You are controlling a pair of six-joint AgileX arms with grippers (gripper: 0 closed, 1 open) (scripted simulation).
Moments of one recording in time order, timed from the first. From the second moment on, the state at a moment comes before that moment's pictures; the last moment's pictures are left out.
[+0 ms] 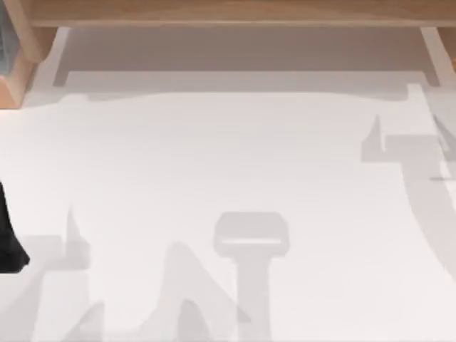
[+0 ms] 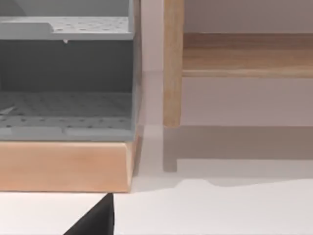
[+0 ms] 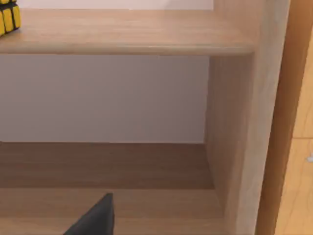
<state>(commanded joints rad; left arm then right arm) 0.00 0.00 0.00 0.00 0.00 0.00 0.28 0.86 0.82 0.03 0.29 0.01</state>
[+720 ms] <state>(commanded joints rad) 0.00 0.00 0.00 0.00 0.00 0.00 0.58 1.84 1.75 0.07 0.61 0.02</state>
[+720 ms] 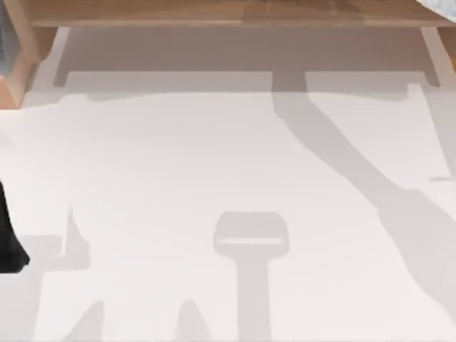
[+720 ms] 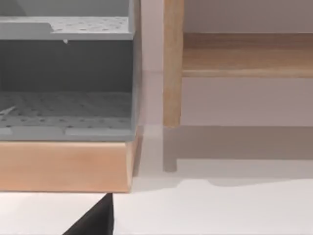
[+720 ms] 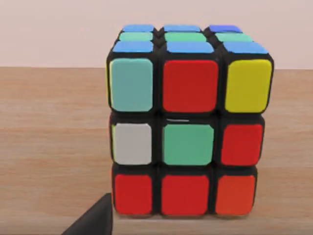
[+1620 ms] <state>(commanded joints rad) 0.00 0.00 0.00 0.00 0.00 0.00 0.56 2.04 2.01 0.02 0.60 0.02</state>
